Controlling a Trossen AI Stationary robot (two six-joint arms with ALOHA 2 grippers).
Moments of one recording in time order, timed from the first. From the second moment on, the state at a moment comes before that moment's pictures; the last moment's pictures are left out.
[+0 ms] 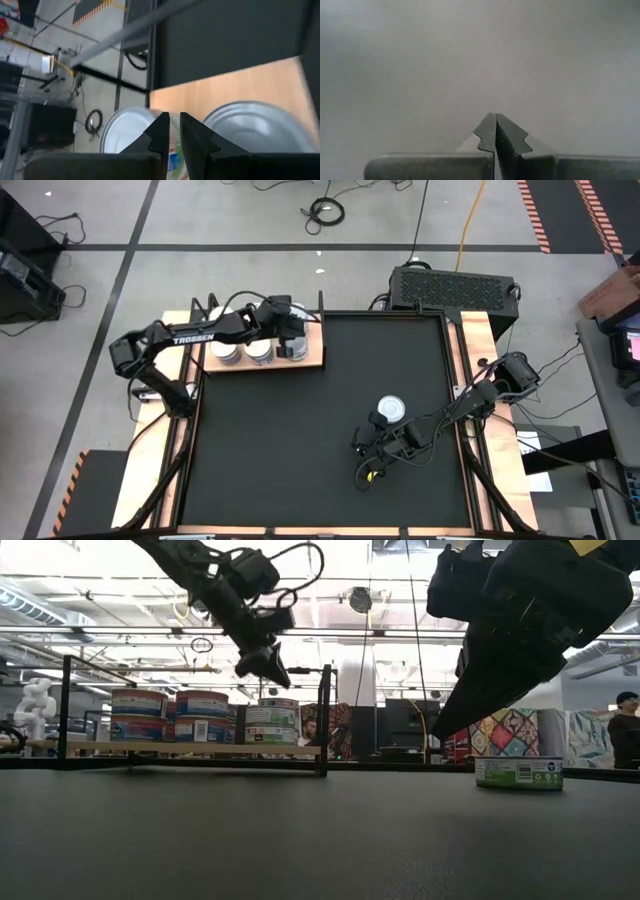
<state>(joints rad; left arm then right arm) 0.48 1.54 1.08 -0.23 -0.16 0.75 0.48 1.68 0.88 -0.15 0.40 0.69</state>
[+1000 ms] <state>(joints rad) 0.19 0.98 0.58 0.20 0.27 0.31 0.33 1.41 0.88 -1.02 0.48 1.32</state>
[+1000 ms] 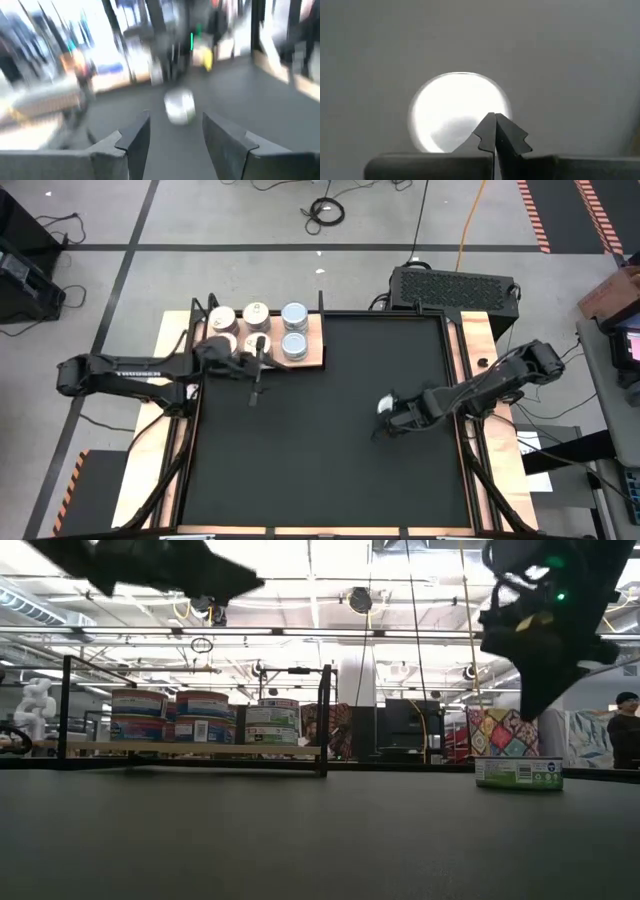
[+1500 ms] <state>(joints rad) 0.13 1.10 0.39 0.70 0.42 0.27 0.27 1.48 0.84 -1.18 0.32 1.56</state>
